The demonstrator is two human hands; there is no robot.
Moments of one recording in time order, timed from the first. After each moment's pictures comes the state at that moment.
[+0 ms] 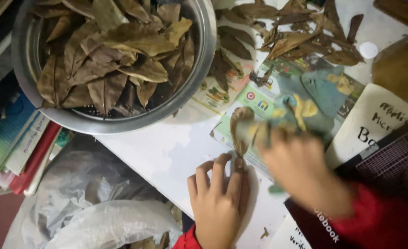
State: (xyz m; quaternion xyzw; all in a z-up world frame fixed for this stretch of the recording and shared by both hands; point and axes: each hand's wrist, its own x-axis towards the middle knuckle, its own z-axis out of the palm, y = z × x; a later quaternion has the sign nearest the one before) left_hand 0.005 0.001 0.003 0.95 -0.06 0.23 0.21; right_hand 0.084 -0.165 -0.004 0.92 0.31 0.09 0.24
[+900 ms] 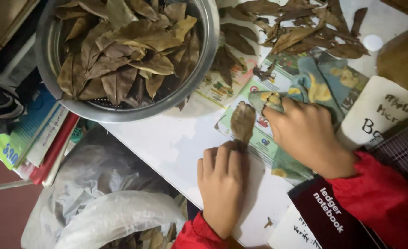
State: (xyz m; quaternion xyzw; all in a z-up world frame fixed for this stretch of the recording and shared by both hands) left_hand 0.014 0.000 -0.002 0.95 -0.06 0.22 0.20; right_hand 0.122 -0.176 -0.003 0.94 0.29 0.14 0.11
